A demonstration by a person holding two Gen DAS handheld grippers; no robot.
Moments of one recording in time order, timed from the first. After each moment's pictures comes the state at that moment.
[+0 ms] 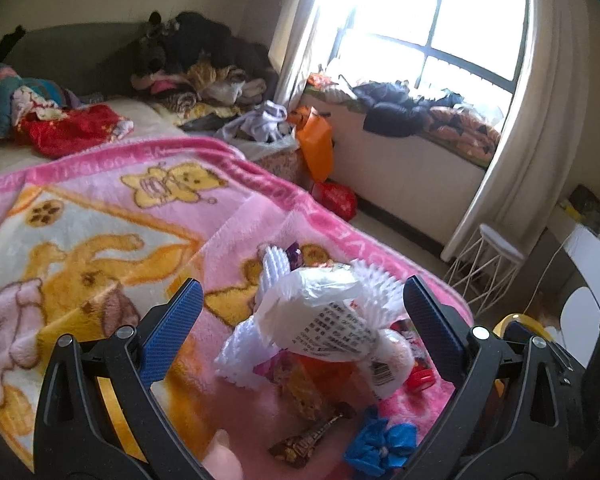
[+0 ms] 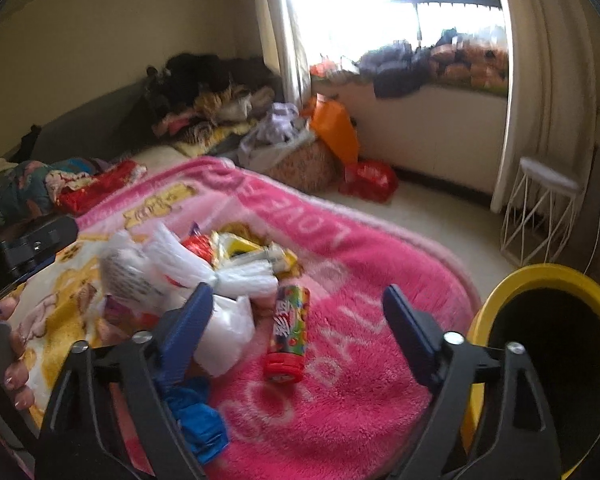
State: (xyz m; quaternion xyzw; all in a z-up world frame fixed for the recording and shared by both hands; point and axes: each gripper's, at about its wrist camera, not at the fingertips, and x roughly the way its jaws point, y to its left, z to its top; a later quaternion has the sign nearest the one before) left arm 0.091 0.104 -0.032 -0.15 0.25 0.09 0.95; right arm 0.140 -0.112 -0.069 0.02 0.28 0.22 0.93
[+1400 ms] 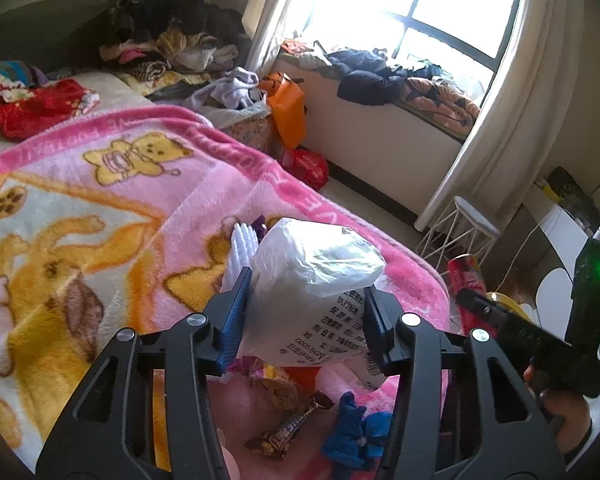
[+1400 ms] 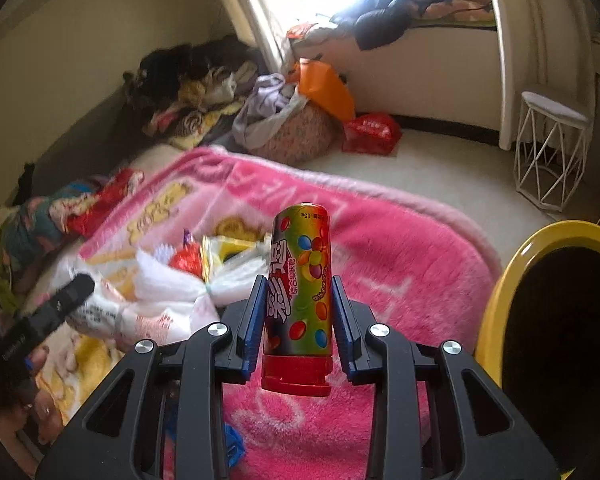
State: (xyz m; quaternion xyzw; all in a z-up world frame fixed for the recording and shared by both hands) left arm 0.110 0.099 -0.029 -0.16 0.29 0.03 0.94; right arm 0.177 -0.137 -0.062 0.11 0.35 0.23 0.90
